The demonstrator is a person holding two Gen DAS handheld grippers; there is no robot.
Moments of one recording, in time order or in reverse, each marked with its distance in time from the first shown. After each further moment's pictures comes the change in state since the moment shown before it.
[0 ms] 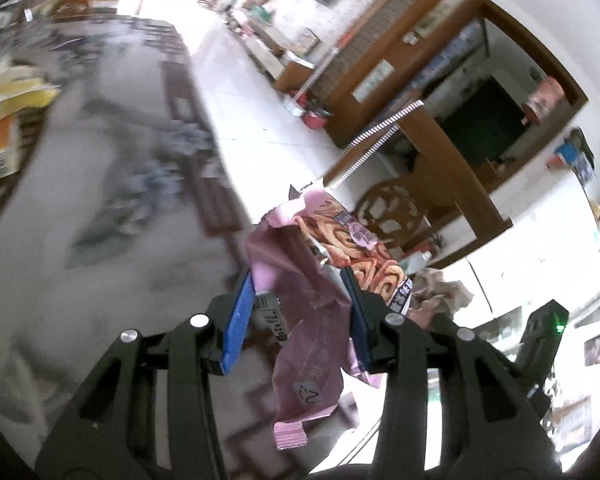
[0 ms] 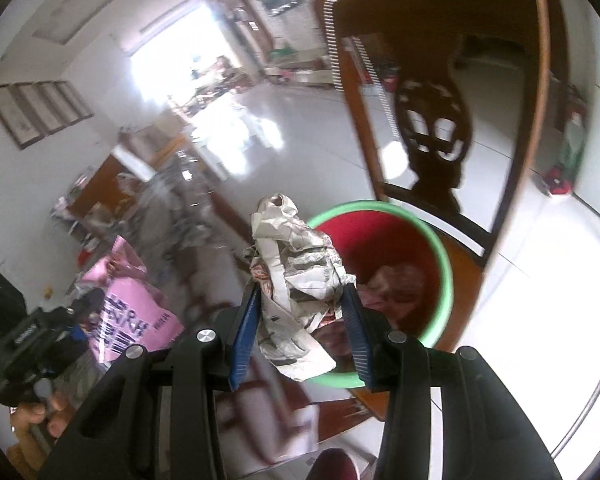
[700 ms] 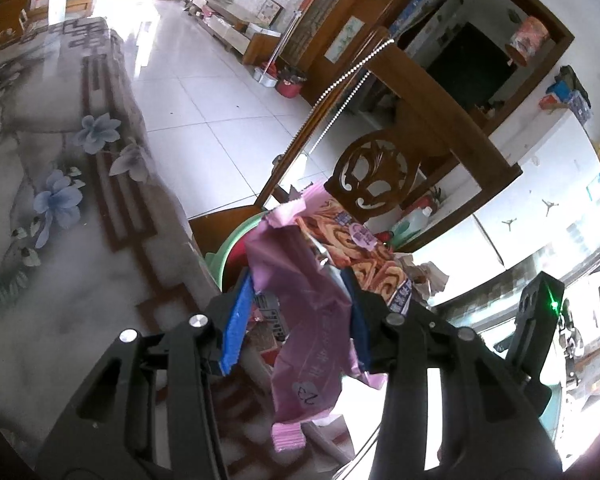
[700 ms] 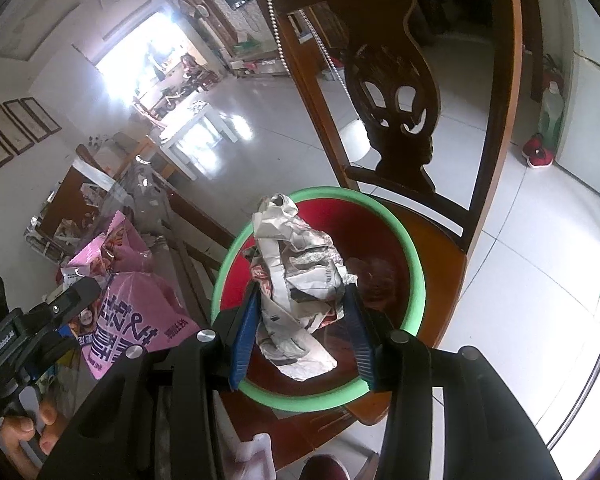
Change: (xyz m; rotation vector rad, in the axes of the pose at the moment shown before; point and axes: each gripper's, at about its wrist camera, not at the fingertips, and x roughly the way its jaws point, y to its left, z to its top) left arm 0.079 -0.048 0.002 0.153 0.106 0.002; right arm 0.033 -0.039 0.001 0.094 0.038 -0.061
